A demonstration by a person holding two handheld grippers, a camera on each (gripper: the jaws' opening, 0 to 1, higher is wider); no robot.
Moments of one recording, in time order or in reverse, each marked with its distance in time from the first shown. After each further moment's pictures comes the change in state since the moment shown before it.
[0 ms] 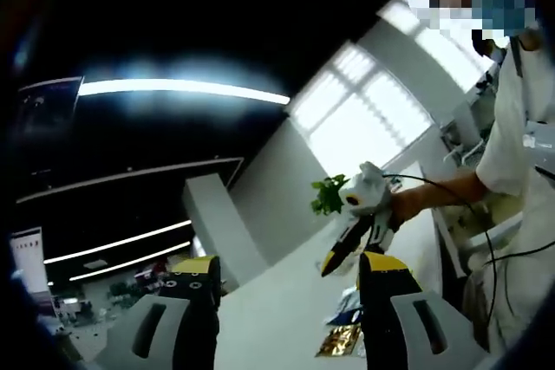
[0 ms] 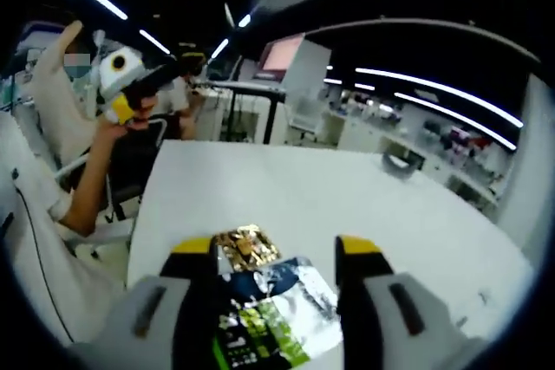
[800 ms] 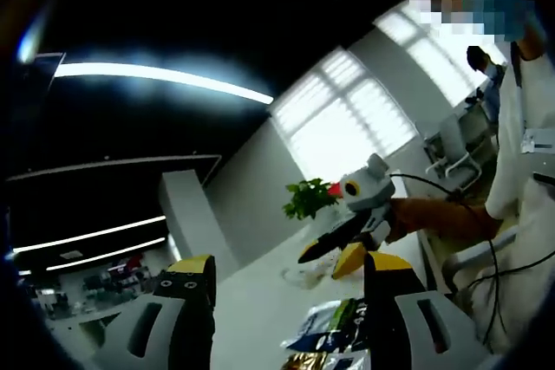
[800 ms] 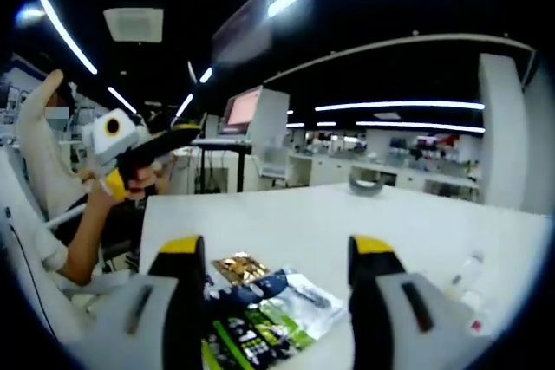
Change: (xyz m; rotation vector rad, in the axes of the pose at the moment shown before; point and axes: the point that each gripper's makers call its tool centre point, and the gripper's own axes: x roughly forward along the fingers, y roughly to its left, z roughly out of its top) left arm 0.056 -0.049 -0.009 -0.059 -0.004 -0.108; right arm -0.059 -0.023 0.004 0.176 -0.278 -0.181
